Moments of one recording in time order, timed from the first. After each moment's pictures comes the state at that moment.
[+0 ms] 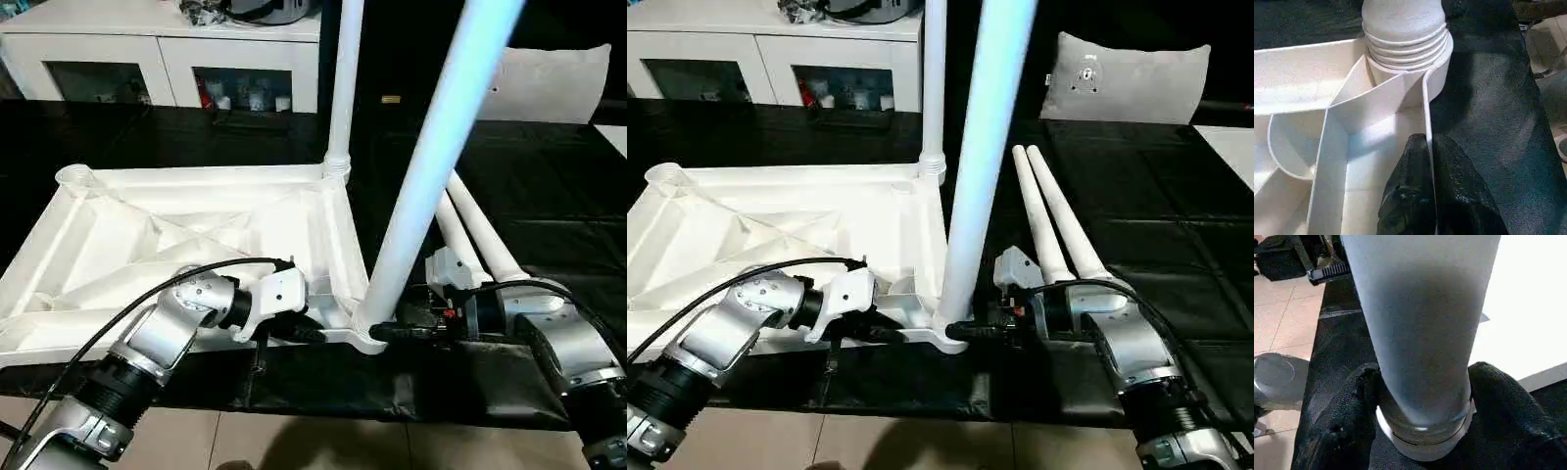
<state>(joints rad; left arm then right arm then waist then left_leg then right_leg) -0.44 0.46 -0.43 0.22 -0.01 0.20 -1.22 -0.34 -0.51 0.19 0.28 0.22 0.17 1.30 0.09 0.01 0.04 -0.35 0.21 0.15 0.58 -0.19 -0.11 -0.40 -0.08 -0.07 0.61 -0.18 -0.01</state>
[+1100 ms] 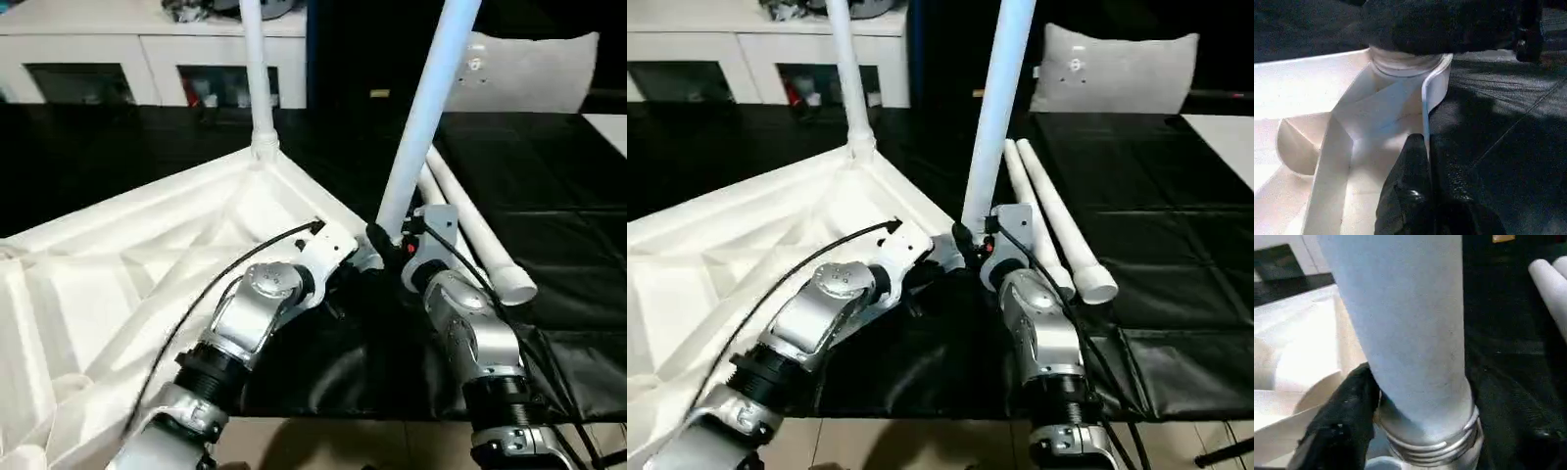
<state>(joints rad) -0.56 0.07 -0.33 0.41 0.10 0.39 -0.61 -0.38 -0.02 -0.08 0.33 0.15 0.26 0.28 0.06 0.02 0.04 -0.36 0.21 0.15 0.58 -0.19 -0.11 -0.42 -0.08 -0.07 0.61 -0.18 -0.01</state>
